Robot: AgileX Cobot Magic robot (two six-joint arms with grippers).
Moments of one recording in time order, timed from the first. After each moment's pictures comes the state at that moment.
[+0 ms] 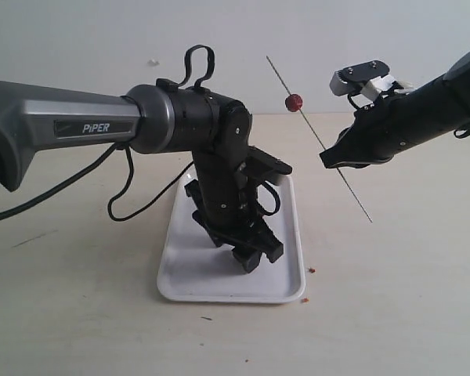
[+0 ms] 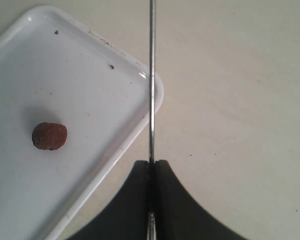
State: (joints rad) left arm -0.75 2.31 -1.75 -0.08 0.98 0.16; right arm -0.02 1.92 -1.19 0.92 0.53 -1.17
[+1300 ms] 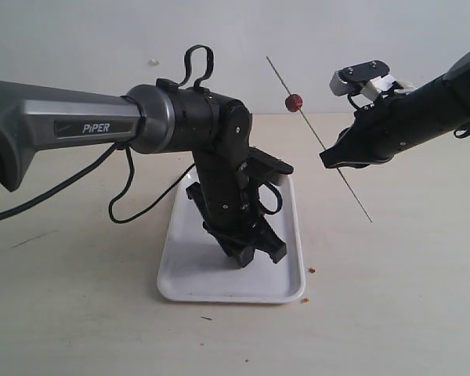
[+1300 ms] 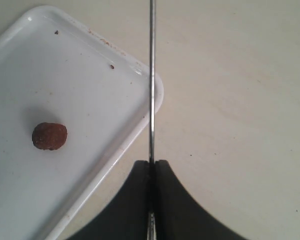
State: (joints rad) left arm -0.75 2.31 -1.75 -0.11 0.98 0.16; right arm -0.02 1.92 -1.19 0.92 0.53 -1.17
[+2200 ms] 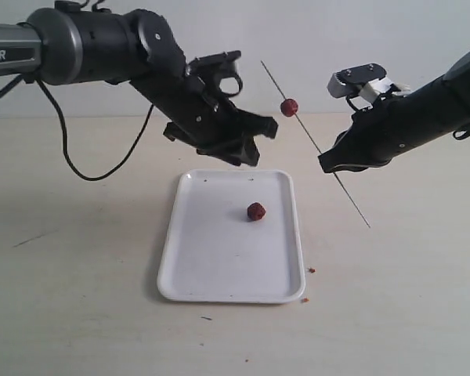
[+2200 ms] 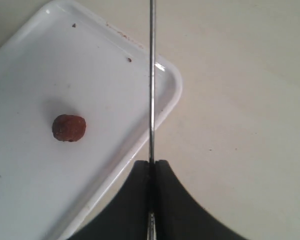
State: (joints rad) left arm -0.55 2.17 -1.75 -0.52 0.76 0.19; right arm -0.02 1.92 -1.19 0.92 0.58 -1.16
